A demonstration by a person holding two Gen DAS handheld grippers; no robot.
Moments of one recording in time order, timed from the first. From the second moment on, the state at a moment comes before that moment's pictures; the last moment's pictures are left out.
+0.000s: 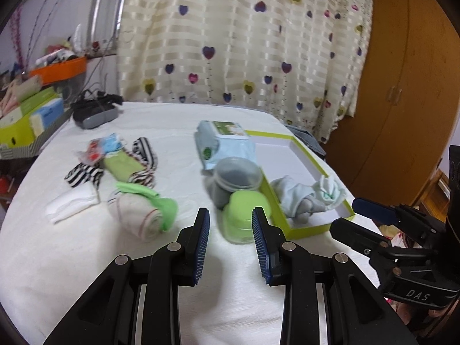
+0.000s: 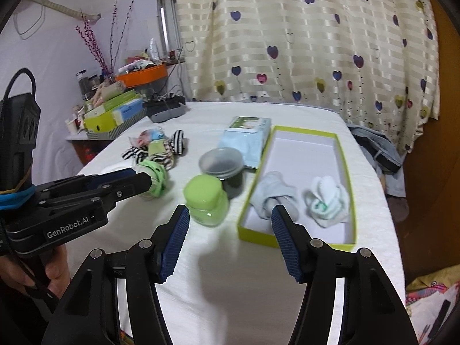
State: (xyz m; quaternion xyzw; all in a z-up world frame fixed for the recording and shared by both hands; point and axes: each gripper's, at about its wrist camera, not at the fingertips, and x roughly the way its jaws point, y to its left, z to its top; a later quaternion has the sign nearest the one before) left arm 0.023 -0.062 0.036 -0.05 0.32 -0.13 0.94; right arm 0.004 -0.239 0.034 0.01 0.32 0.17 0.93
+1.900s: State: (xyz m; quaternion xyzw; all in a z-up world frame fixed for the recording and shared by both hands) left arm 0.076 0.104 -0.006 -0.14 0.36 0.01 0.92; right arm 0.084 -0.080 0.014 -0.07 0.35 0.33 0.87
